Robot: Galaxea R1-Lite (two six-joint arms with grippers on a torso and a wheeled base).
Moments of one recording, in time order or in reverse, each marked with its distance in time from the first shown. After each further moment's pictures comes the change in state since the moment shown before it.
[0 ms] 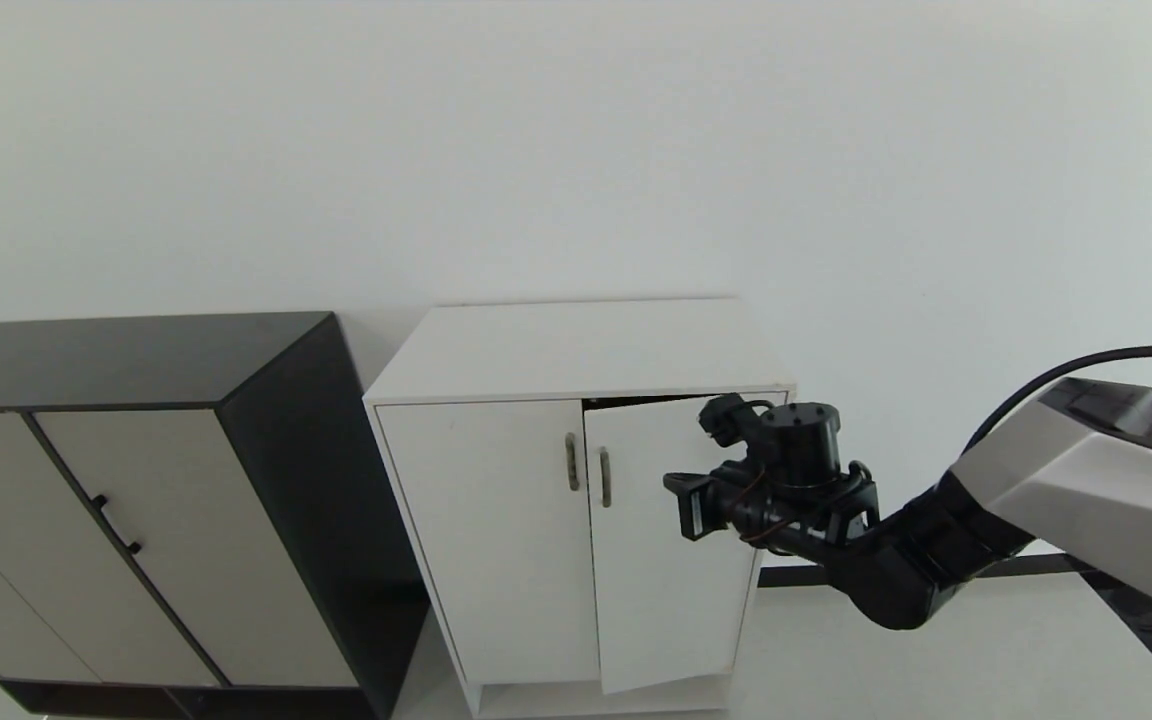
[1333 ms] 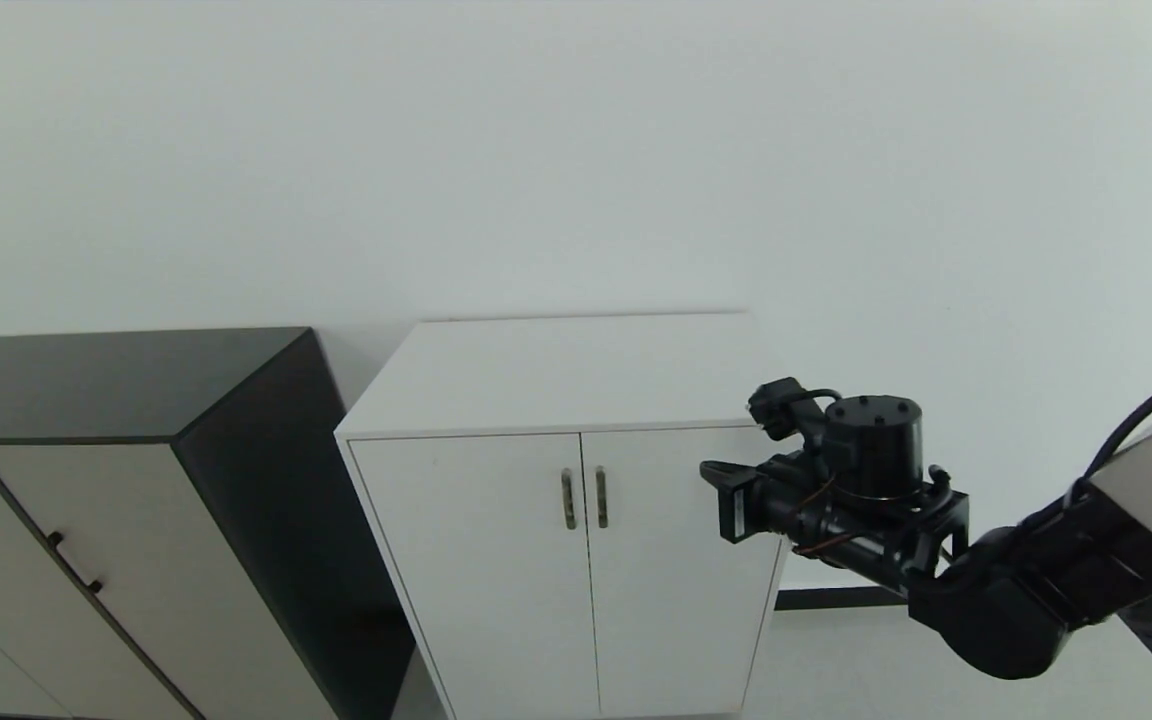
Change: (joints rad) left arm -0.001 0.000 0.000 0.000 0.001 -0.001; right arm 0.013 -0.216 0.223 -0.067 -0.106 -0.004
